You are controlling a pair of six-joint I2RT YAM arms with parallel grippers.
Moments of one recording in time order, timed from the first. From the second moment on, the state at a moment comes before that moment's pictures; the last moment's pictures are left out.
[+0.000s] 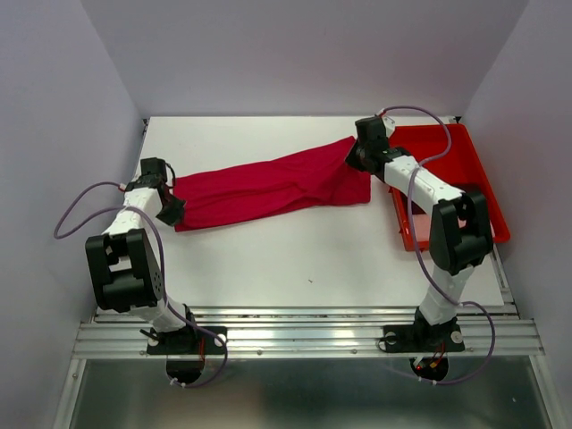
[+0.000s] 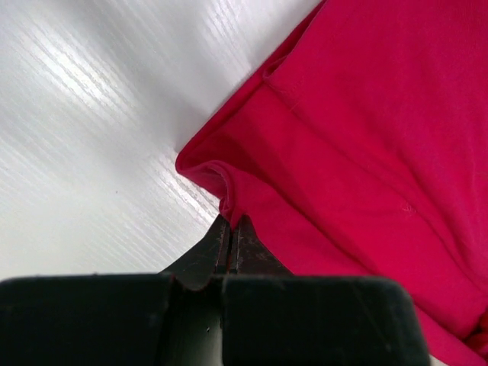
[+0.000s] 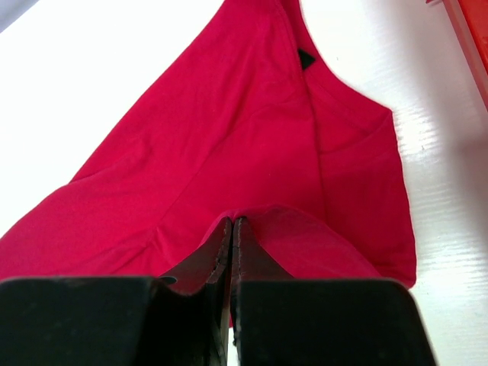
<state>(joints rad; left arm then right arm) 0.16 1.53 1.03 -0.64 -0.13 -0.85 0.34 1.84 1.46 -0.30 0.26 0.72</state>
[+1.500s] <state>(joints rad) 0.18 1.60 1.12 -0.63 -0.15 -0.81 0.29 2.08 1.63 -0.28 0.10 0.64</state>
